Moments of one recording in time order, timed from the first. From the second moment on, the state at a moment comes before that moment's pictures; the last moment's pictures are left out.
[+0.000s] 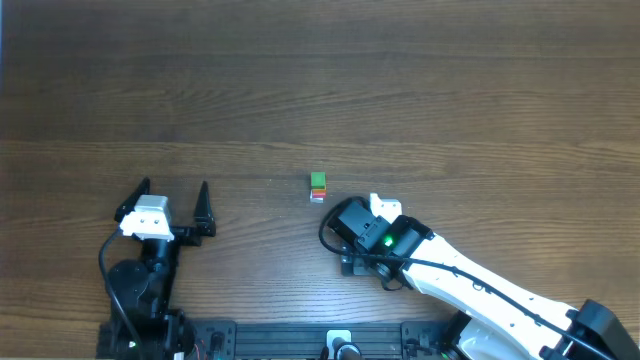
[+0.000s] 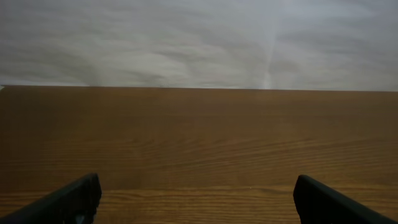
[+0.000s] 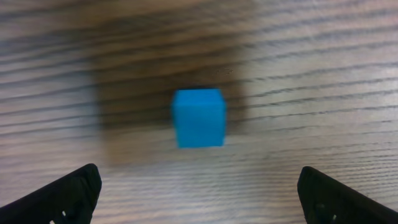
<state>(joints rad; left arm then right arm) 0.03 0.01 0.01 -0.07 0.10 -0.04 0.84 1.30 0.71 -0.91 0.11 0.88</state>
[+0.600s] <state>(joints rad) 0.03 0.01 0.01 -0.07 0.10 -0.04 0.76 1.30 0.65 -0.80 0.10 0.82</state>
